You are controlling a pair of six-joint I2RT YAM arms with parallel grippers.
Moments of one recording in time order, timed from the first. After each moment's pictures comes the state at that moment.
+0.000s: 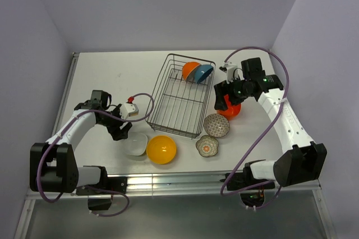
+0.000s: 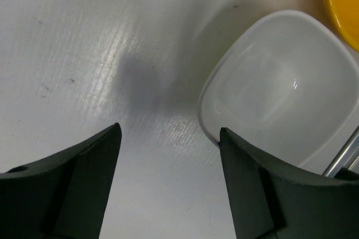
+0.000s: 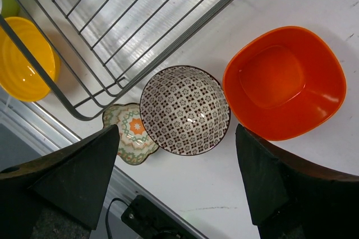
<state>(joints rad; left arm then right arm) -0.07 1.29 0.76 -0.75 0.53 0.93 0.16 1.29 1.25 -0.98 -0.44 -0.25</state>
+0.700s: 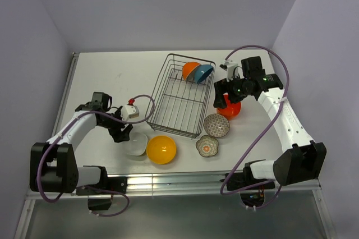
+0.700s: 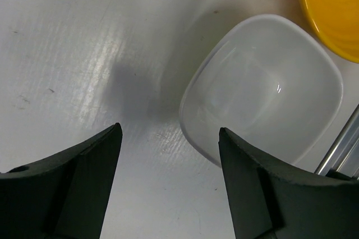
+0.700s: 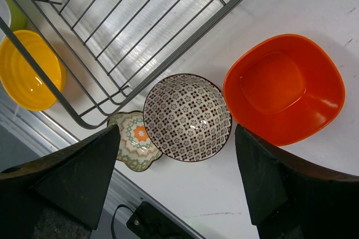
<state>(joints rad) -0.08 1.28 0.74 -0.75 0.58 0.93 0.16 1.30 1.26 -0.96 -0.45 -0.21</state>
